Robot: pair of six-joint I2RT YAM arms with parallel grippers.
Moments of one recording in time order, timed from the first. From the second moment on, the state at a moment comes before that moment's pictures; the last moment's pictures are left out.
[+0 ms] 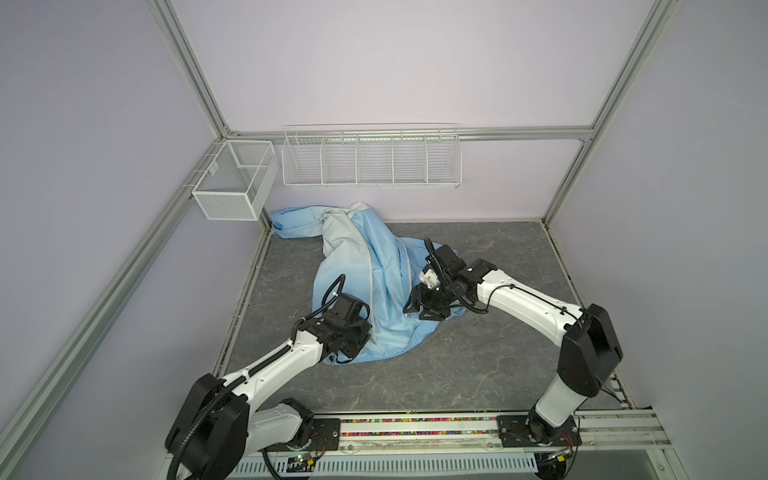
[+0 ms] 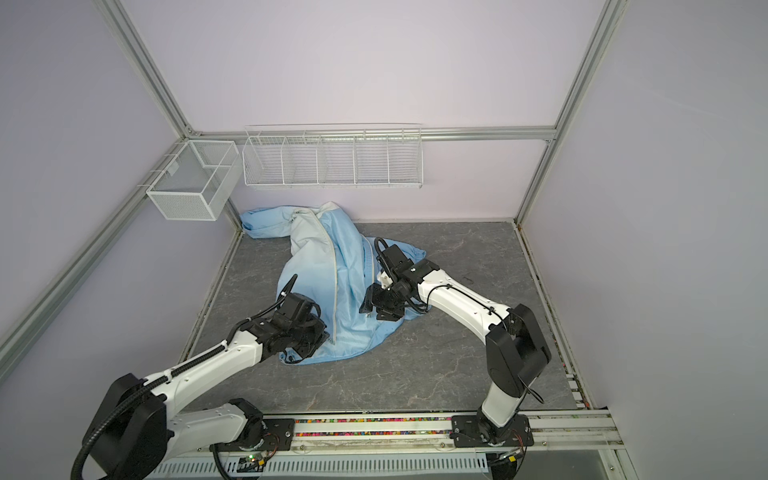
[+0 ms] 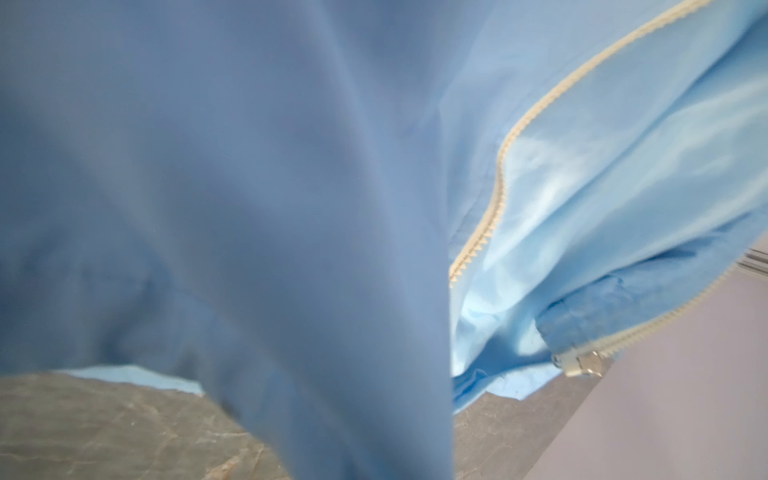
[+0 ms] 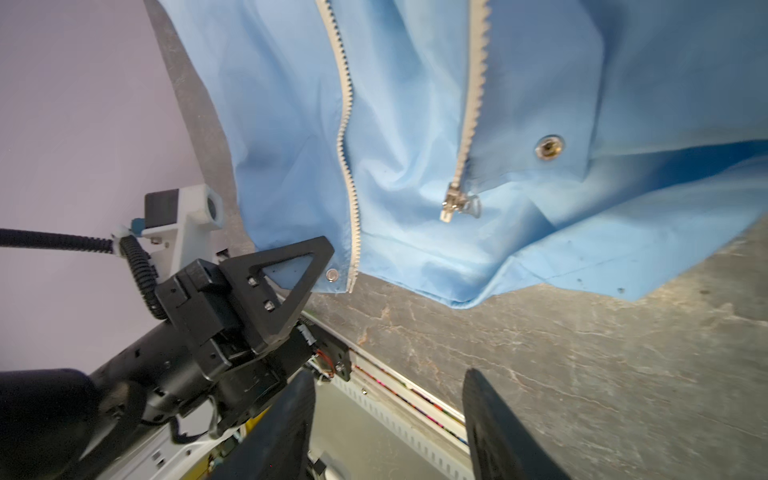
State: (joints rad) left arm -0.60 1.14 0.61 -0.44 0.11 -1.43; right arm 0.71 1.70 1.38 -0.77 -0.51 0.88
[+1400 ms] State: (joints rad) left arm -0.60 0.75 0.39 0.11 0.07 -1.47; right arm 0.76 1.88 1.34 -0.08 -0.75 1.51
